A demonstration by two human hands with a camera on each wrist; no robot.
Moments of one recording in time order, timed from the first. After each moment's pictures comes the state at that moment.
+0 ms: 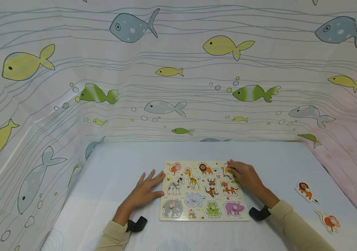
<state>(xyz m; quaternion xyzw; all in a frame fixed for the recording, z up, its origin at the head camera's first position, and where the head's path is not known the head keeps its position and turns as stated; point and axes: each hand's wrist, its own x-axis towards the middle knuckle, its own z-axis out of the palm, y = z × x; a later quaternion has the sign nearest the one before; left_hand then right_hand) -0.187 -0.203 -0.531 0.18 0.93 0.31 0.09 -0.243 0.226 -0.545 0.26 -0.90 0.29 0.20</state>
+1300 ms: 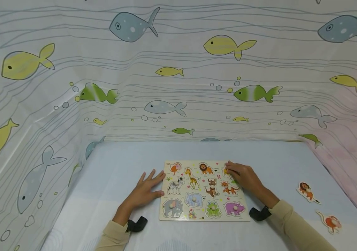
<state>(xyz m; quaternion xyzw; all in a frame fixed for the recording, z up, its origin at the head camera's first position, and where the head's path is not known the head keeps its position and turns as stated) -0.187 -0.203 -0.530 0.18 0.93 0.31 0.09 -0.243 0.225 -0.546 0.28 -0.90 0.29 0.16</state>
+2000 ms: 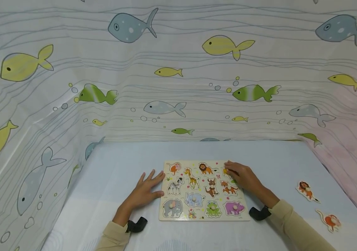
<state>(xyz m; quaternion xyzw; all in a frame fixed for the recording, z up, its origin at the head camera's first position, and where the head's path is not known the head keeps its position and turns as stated) -0.187 -0.202 -0.529 0.17 0.93 0.31 0.09 -0.243 0.225 -0.546 0.27 -0.91 0.30 0.12</state>
